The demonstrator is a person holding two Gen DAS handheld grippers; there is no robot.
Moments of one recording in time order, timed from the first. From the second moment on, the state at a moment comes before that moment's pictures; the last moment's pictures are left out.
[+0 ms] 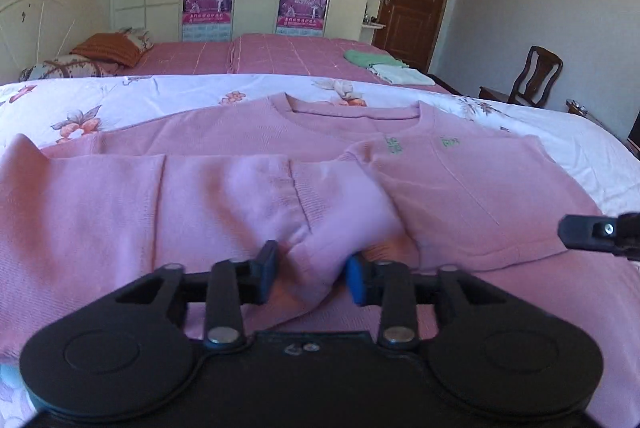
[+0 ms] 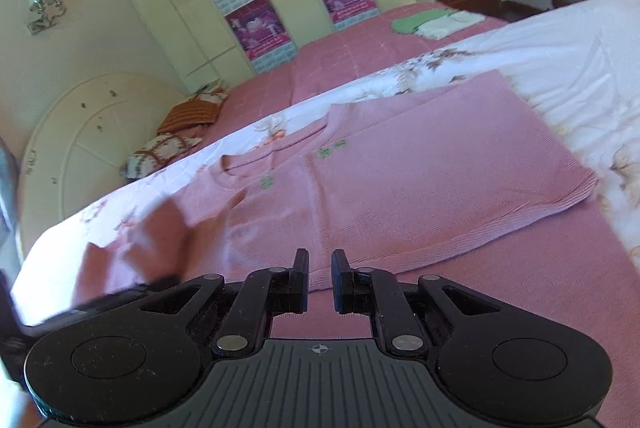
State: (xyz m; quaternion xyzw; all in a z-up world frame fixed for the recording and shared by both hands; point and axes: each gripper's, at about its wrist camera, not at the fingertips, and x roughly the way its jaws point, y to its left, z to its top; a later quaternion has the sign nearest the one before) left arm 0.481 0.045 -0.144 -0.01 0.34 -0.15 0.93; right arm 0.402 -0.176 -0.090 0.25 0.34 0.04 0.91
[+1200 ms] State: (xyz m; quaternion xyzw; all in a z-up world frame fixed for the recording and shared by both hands) left arm 0.429 0.167 -0.130 0.03 0.31 -0.05 0.95; right arm 0.458 -0.152 -0.066 0.16 0.31 0.04 0.94
